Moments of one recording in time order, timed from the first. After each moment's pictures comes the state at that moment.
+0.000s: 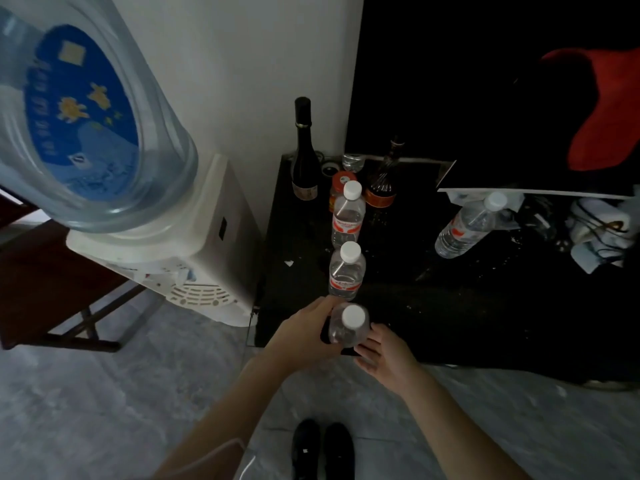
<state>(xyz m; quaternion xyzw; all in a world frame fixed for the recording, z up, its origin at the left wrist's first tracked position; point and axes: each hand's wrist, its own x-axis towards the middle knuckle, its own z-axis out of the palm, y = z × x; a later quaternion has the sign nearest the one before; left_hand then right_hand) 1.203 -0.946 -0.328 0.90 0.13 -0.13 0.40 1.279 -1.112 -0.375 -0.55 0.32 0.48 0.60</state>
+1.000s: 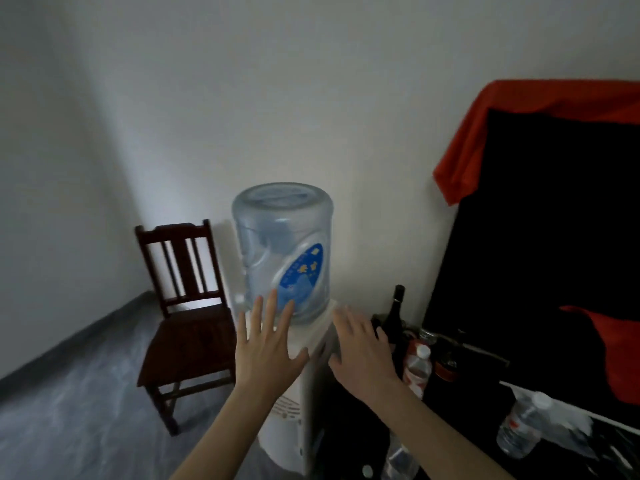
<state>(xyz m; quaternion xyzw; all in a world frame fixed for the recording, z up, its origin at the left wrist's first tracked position) 1.062 -0.877 -0.094 0.90 0.41 0.16 -0.06 1.210 -0.985 -0.080 -0.84 -0.54 -0.01 0.11</state>
